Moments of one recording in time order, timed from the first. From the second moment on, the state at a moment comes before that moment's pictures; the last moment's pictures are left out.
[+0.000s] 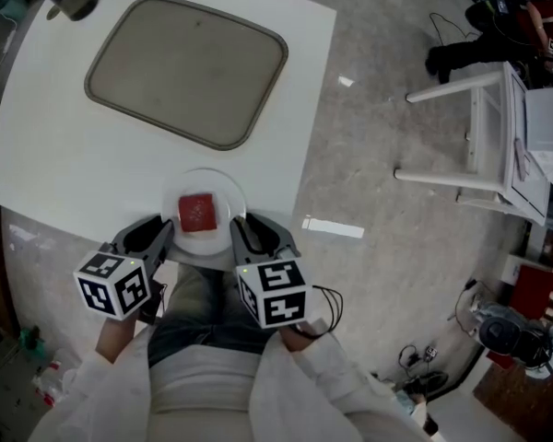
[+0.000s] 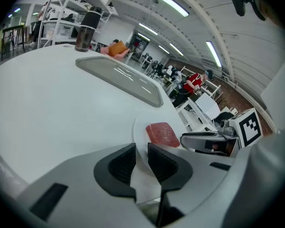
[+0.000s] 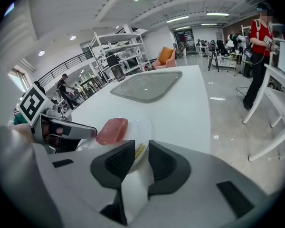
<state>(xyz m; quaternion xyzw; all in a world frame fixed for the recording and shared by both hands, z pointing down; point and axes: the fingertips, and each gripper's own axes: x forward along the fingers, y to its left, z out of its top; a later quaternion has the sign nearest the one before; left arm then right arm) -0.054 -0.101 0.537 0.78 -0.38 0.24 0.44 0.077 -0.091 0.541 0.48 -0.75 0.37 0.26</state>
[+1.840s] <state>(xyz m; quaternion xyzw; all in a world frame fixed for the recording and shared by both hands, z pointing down) -0.062 -0.130 0.512 0.76 -0.41 0.22 0.45 0.072 -0.124 0.520 0.46 -0.76 0.38 0.26</state>
